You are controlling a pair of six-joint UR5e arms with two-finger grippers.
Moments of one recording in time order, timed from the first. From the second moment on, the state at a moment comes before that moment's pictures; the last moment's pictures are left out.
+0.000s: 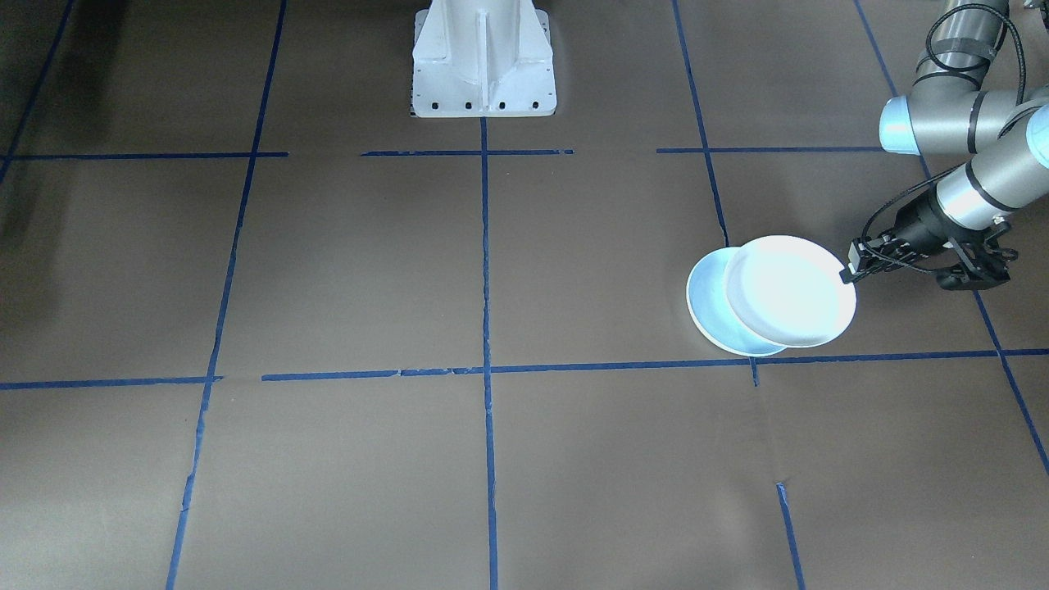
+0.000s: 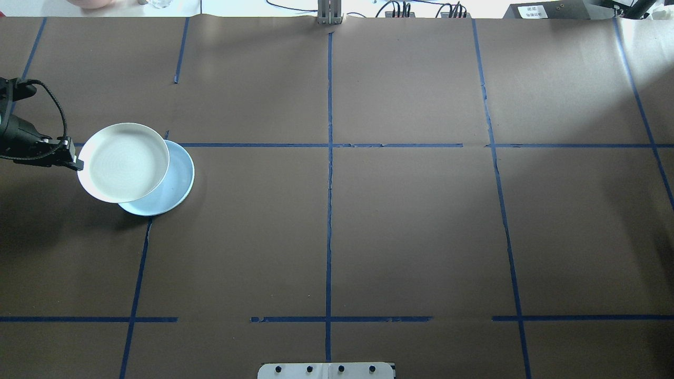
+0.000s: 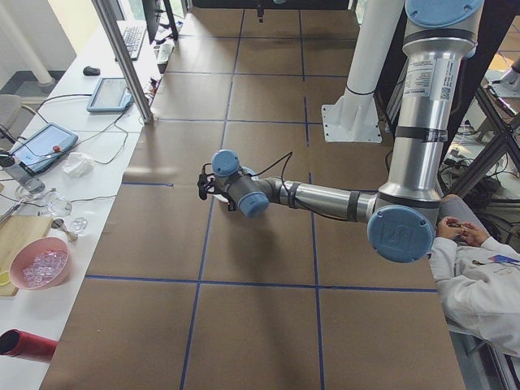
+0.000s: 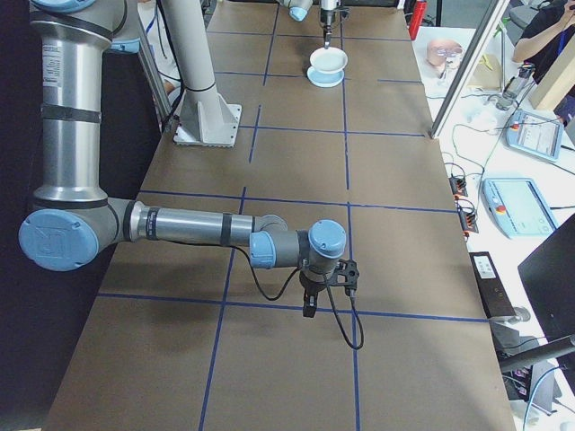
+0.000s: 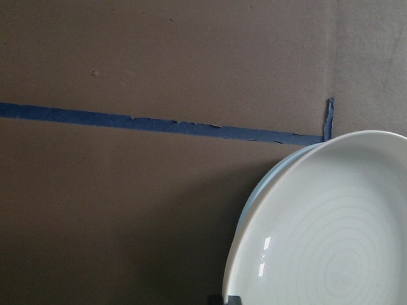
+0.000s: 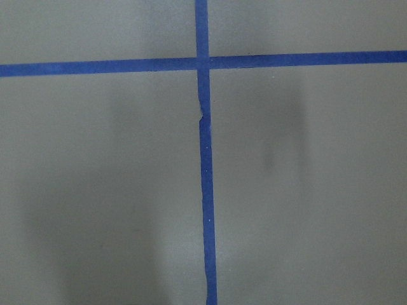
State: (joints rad) left arm -1.07 -1.67 -1.55 -2.23 -2.38 -0.97; right arm 1.41 -1.65 1.57 -1.44 2.31 0.21
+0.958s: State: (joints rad) left arm -1.04 -1.73 -1.52 -2.22 -2.38 -0.97; right arm 1.41 -1.65 1.57 -1.44 2.31 0.21
